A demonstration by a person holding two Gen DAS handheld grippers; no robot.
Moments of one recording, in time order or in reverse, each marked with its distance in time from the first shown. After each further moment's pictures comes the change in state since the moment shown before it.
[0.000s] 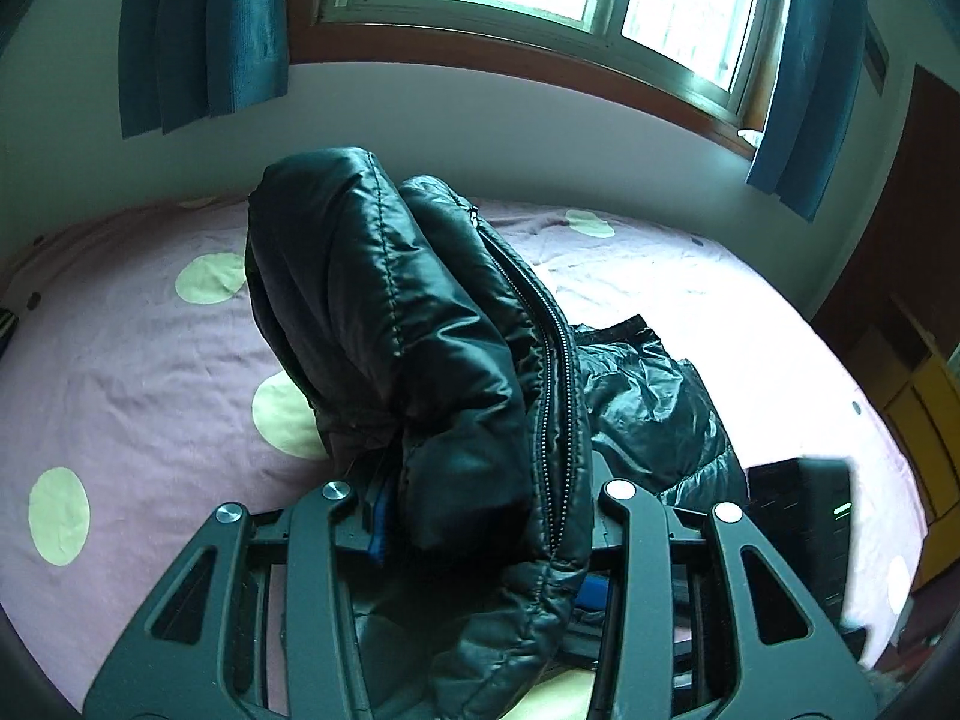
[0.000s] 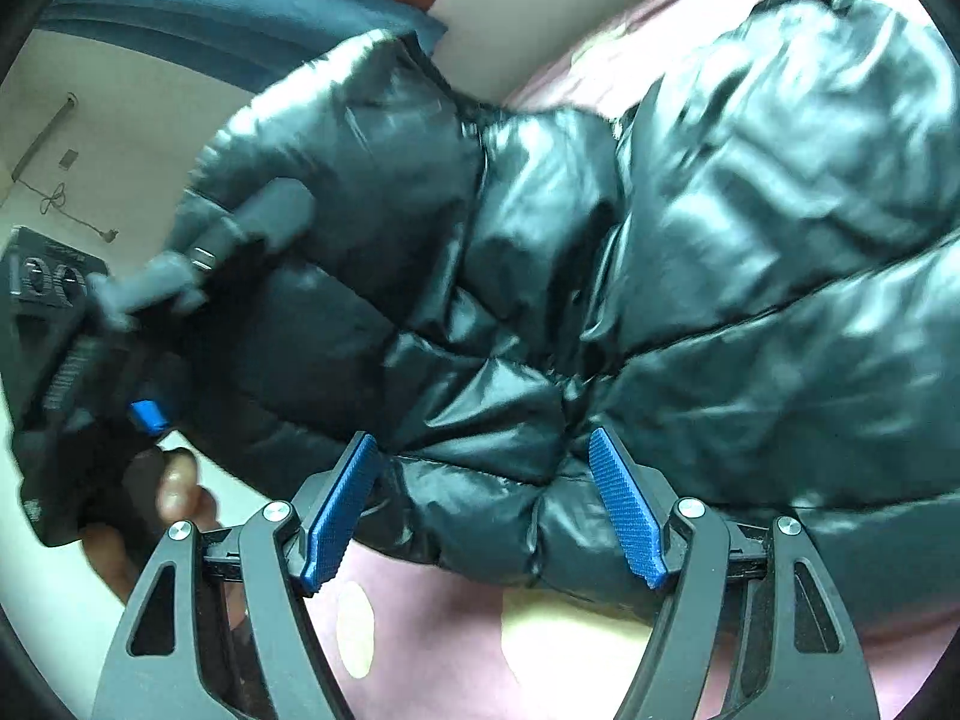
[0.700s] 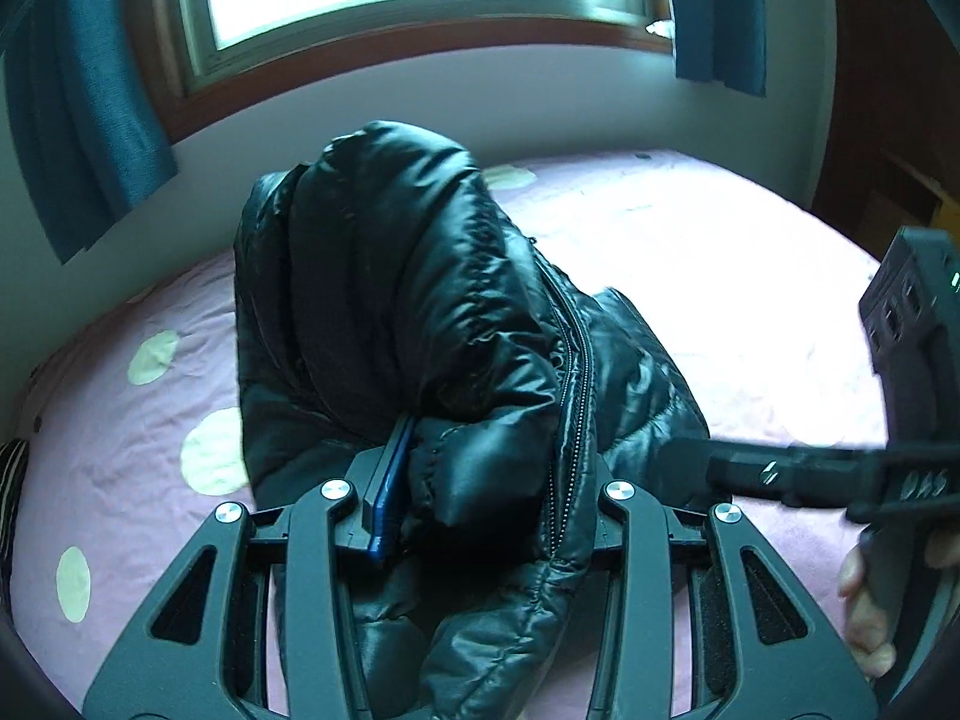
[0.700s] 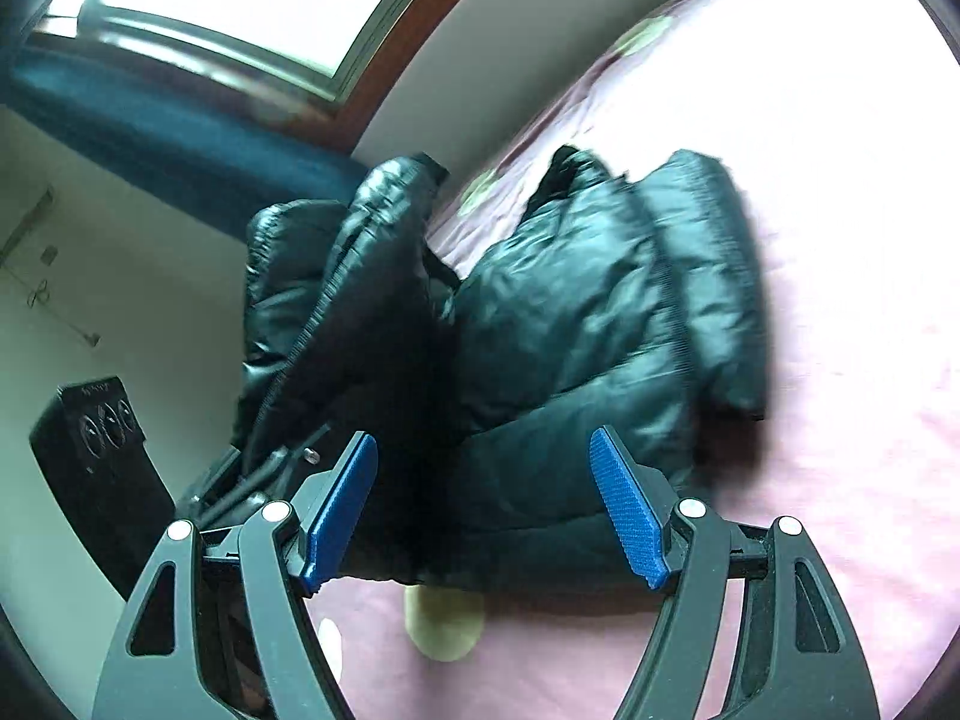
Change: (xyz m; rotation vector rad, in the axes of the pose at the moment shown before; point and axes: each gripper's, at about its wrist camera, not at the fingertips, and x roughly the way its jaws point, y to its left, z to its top) left arm 0.048 -0.141 -0.029 0.309 0.032 0.078; right arm -0.145 -0.073 0.015 0.113 -0.221 -0.100
